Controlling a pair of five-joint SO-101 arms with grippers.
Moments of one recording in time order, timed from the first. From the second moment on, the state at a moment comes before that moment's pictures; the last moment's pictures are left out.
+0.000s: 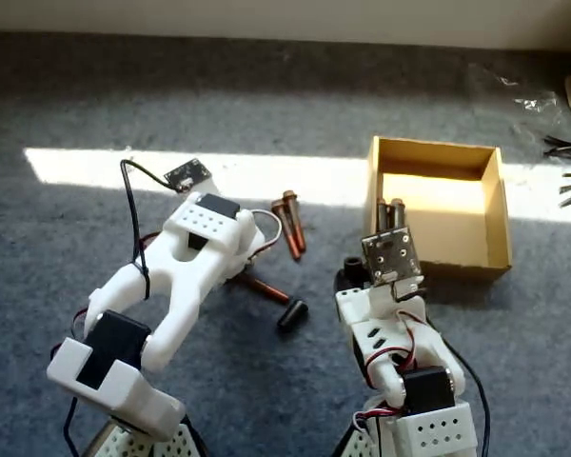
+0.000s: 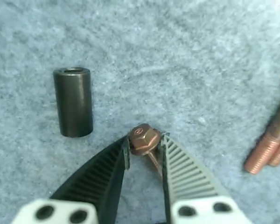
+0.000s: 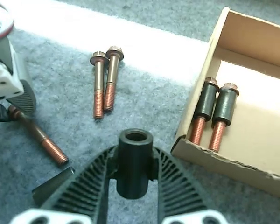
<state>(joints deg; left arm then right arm) 14.6 6.8 29.1 57.8 62.8 -16.3 -92.8 83.1 53.0 7.9</state>
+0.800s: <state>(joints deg) 14.3 7.3 21.8 69.0 59.2 -16.3 -92.8 83.1 53.0 8.0</state>
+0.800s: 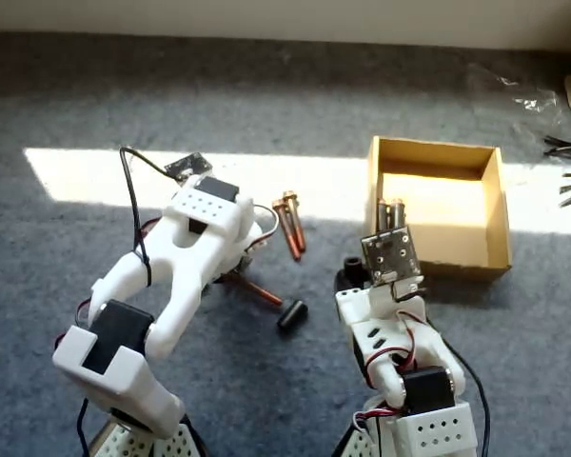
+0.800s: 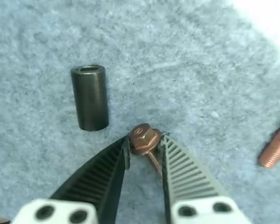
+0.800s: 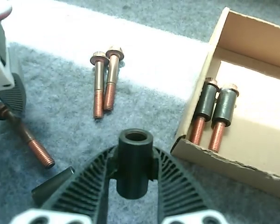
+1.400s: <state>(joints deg) 13.7 7.3 22.0 60.7 16.4 -16.3 -92.8 83.1 53.0 8.0</state>
